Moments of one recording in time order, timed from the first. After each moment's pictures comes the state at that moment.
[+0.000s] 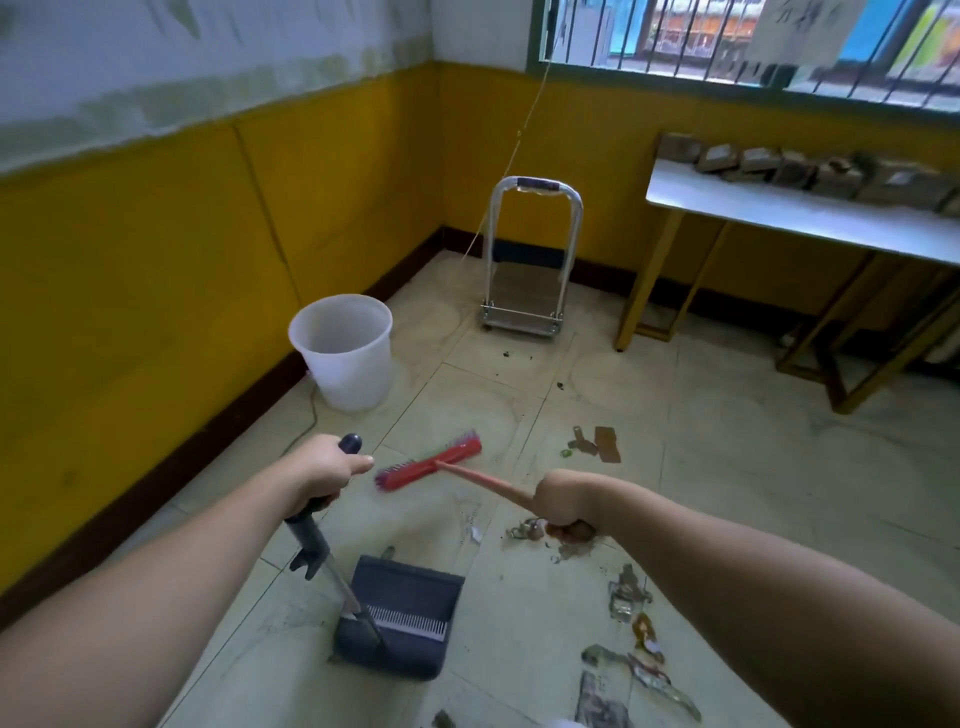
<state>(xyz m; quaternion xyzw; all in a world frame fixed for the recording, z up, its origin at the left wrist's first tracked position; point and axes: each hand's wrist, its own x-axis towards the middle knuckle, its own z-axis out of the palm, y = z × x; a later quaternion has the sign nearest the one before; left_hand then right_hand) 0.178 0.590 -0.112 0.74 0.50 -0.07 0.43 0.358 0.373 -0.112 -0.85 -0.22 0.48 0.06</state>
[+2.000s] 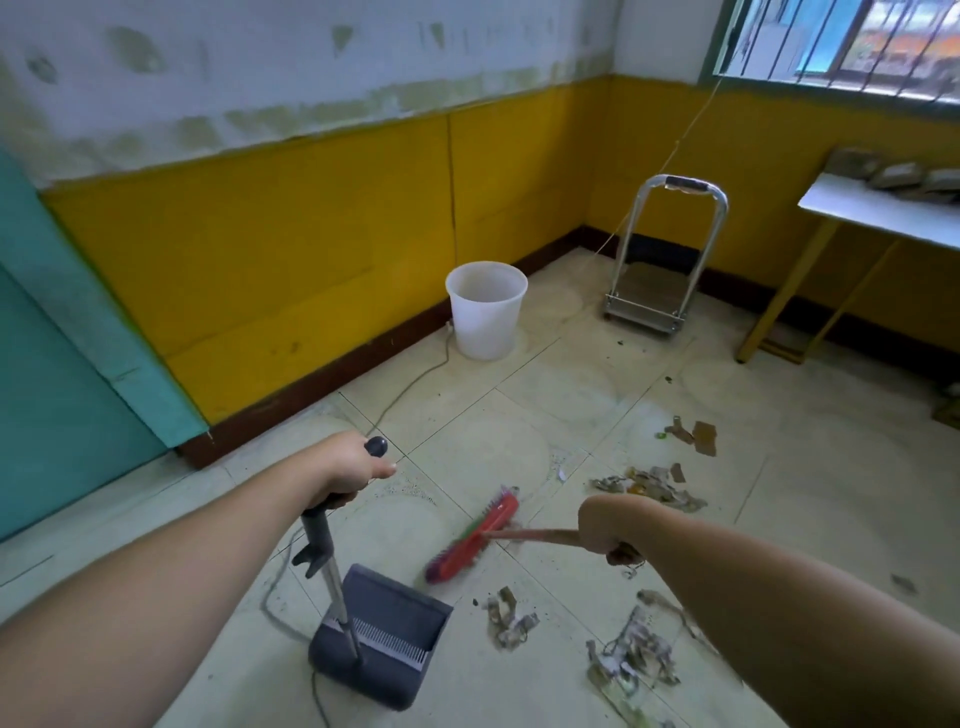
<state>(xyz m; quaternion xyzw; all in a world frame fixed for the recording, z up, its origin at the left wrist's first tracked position) -0.130 0.384 -0.088 0.70 0.58 -0.07 0.40 0.112 0.223 -0.120 -0.80 -0.37 0.42 -0.22</state>
